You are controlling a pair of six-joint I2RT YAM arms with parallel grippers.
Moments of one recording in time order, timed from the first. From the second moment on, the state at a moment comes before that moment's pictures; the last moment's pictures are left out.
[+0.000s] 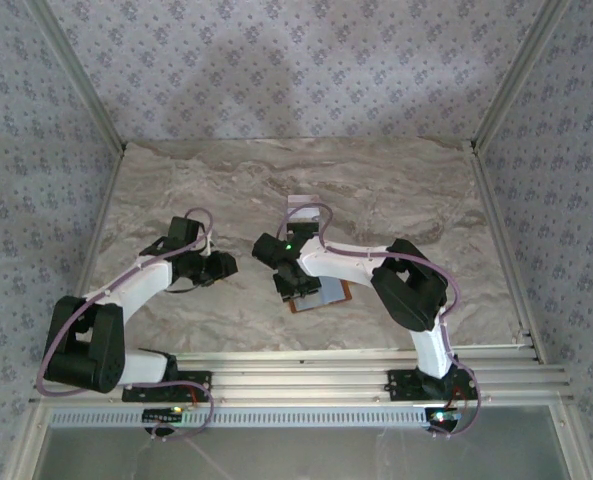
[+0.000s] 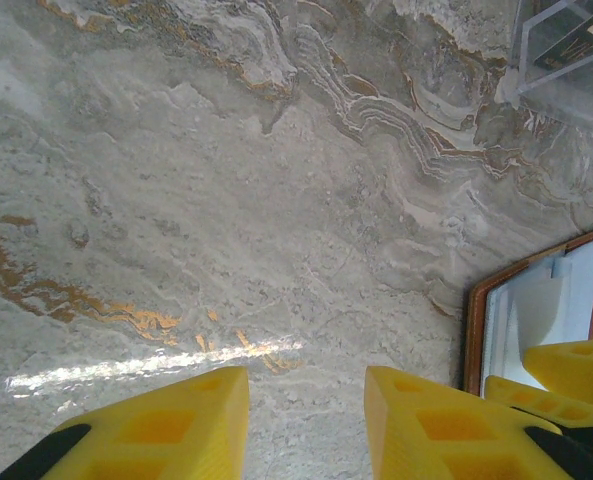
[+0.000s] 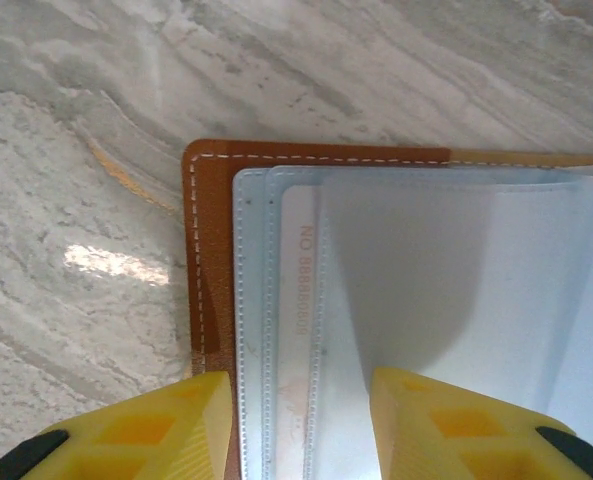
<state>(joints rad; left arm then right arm) -0.24 1.33 0.68 -0.44 0.43 -0.54 0.98 1.98 1.42 -0.92 0.11 0.67</state>
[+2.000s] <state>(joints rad) -0.46 1.44 0.70 -0.39 0.48 -0.63 0.92 1.89 1.24 -0.59 -0.17 0.79</state>
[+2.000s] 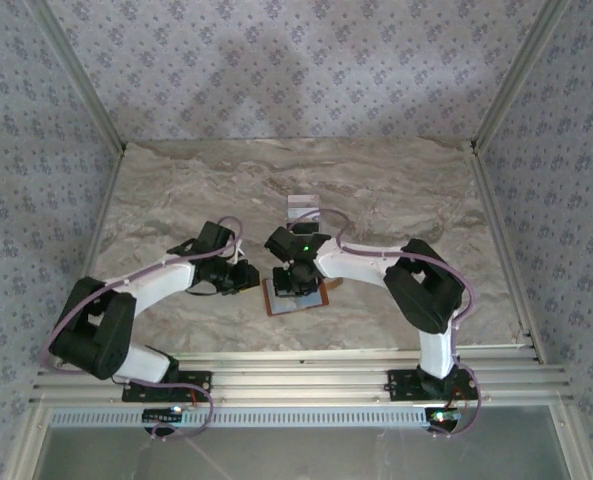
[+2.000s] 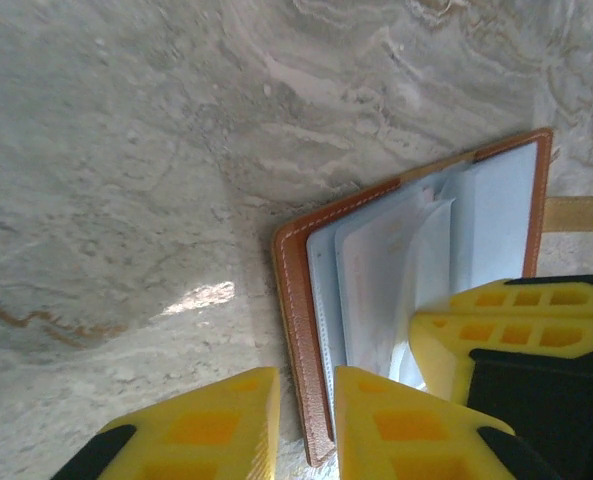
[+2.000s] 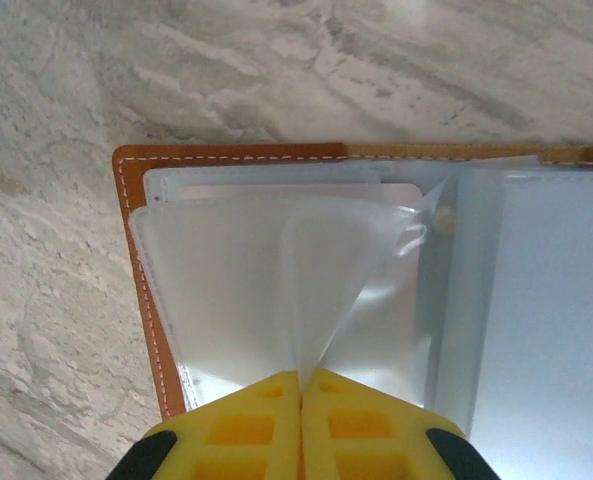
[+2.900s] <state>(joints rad) -0.54 1.63 0.84 -0.43 0.48 -0.64 0.87 1.82 1.10 -0.40 -0.27 0.85</state>
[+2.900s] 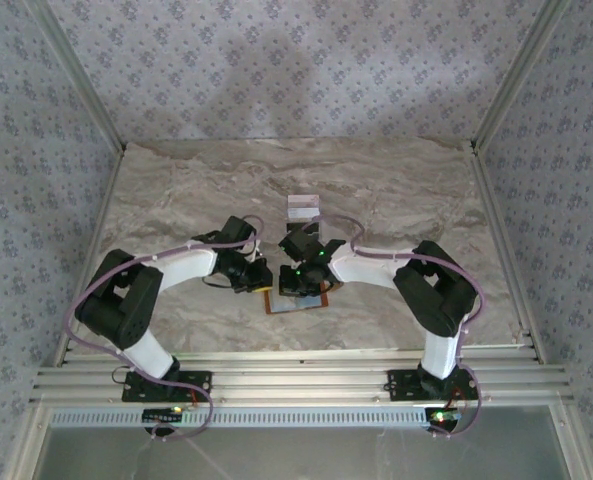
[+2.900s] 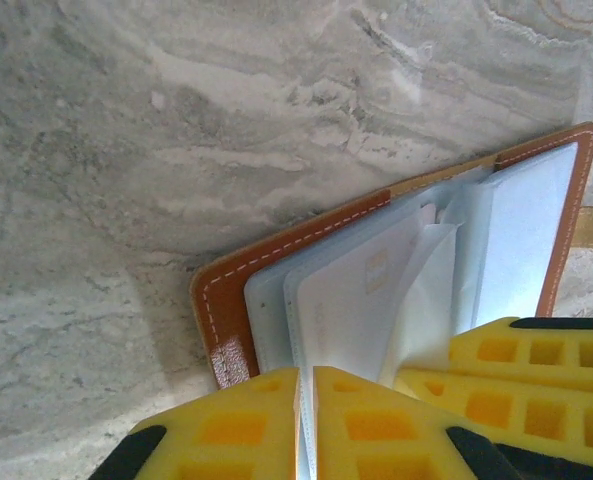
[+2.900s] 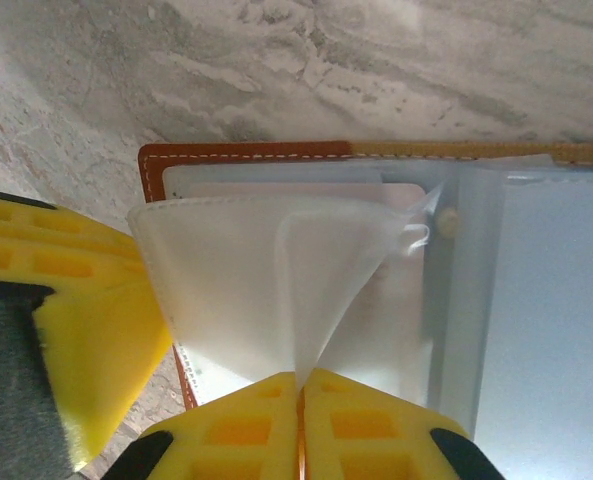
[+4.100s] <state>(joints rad) -0.64 1.66 0.96 -0.43 0.51 -0.65 0.69 1.54 0.89 -0.52 -0.17 0.84</state>
